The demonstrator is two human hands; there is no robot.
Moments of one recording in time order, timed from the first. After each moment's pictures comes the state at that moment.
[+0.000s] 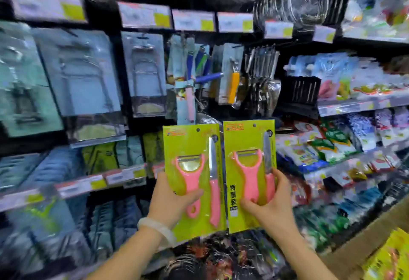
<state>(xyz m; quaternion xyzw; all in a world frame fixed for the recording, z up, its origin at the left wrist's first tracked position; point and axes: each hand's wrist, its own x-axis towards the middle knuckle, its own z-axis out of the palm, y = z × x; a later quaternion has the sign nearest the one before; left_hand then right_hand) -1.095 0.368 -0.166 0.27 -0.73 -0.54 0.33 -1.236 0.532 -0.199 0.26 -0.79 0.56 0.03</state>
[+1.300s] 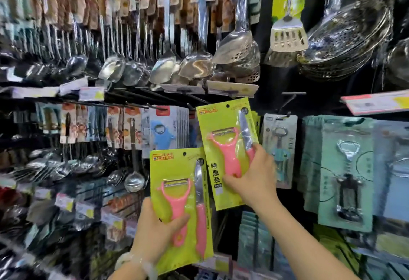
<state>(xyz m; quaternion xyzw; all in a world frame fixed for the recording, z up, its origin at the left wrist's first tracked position) -0.633 0.058 -0.072 0.48 -0.55 -0.35 0.59 -0.823 0.032 -0.006 0.60 -0.64 0.48 0.04</state>
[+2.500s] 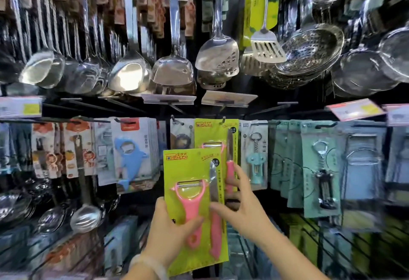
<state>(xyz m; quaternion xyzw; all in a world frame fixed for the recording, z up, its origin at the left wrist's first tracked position) -0.628 -0.029 -0.056 0.34 -0.66 -0.42 0.52 -0.788 0.029 -0.034 0.61 -0.61 0.50 -0.12</state>
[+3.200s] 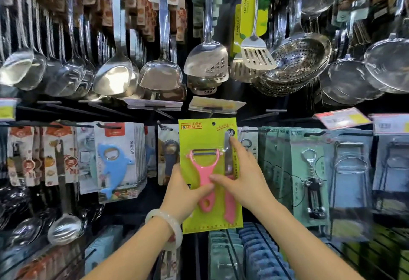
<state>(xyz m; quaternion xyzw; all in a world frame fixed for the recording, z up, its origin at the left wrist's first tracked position) -0.687 -0.061 -0.001 0.25 -0.70 -0.44 0.50 -0.809 0.029 0.034 0.59 -0.65 0.47 0.06</state>
